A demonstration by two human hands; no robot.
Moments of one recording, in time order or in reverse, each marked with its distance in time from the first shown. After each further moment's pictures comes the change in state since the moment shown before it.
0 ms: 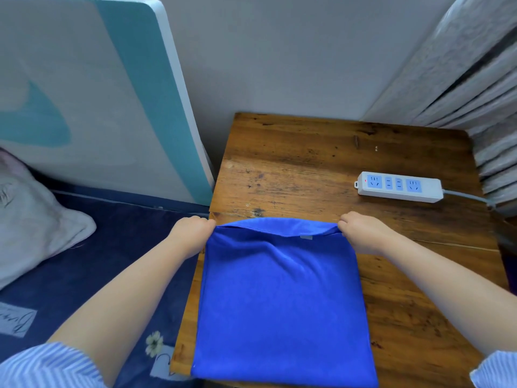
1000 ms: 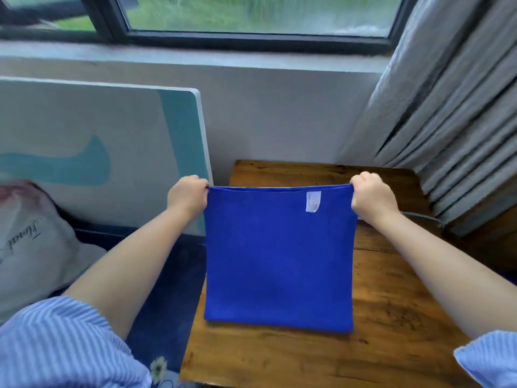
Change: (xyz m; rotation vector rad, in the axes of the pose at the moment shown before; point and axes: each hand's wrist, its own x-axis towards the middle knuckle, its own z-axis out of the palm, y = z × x) left_hand -0.060 -0.030 -0.123 -0.443 0.551 -0.312; right_hand -0.091 -0.005 -0.110 0.225 0.741 0.488
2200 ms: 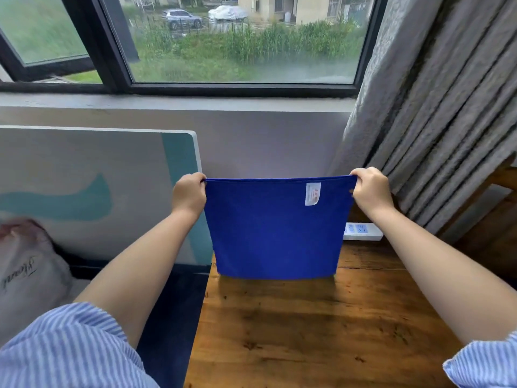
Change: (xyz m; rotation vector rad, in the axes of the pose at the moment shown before) left_hand 0.007 0.029 -0.060 -0.361 0.294 -0.030; right_hand 0.009 0.008 -0.068 0.387 0.278 0.201
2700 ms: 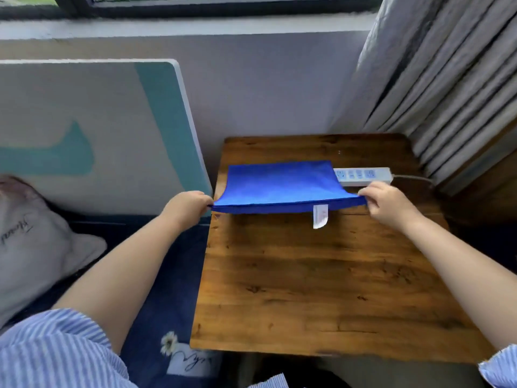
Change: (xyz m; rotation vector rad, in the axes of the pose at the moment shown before) left_hand -0.073 -0.070 0.048 0.464 -0.636 0.370; right_hand -0.097 0.074 0.040 -0.133 -0.439 -0.165
